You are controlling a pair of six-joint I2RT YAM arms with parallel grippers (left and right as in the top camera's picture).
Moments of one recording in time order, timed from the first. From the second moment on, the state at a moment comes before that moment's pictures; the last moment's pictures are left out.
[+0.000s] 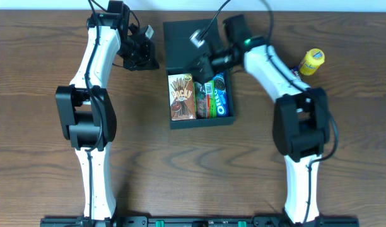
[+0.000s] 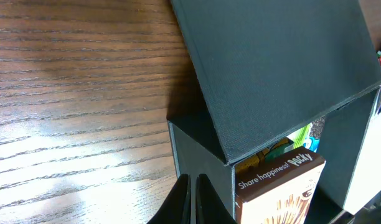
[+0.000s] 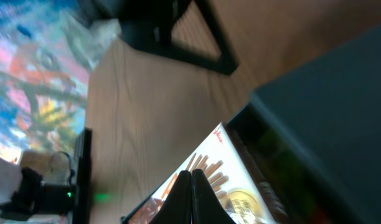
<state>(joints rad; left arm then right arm) -0.07 2.36 2.13 -1.21 0.56 -0.07 0.27 2.28 1.89 -0.69 -1.08 -0.18</state>
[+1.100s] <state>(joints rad) -0.07 2.36 2.13 -1.20 0.57 -0.07 -0.25 2.19 1.96 -0.86 -0.07 0.10</state>
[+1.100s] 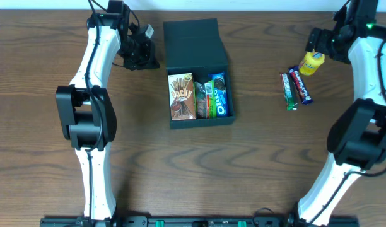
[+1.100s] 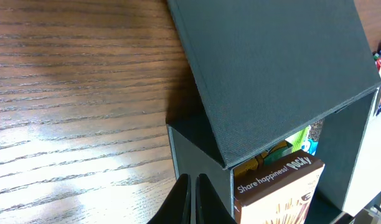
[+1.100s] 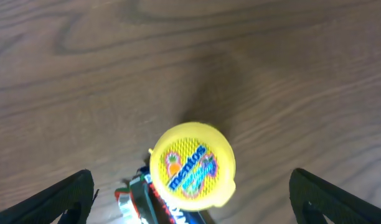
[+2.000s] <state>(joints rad) -0.07 2.36 2.13 -1.18 0.57 -0.07 -0.25 2.32 1.96 -0.75 -0.10 0.09</state>
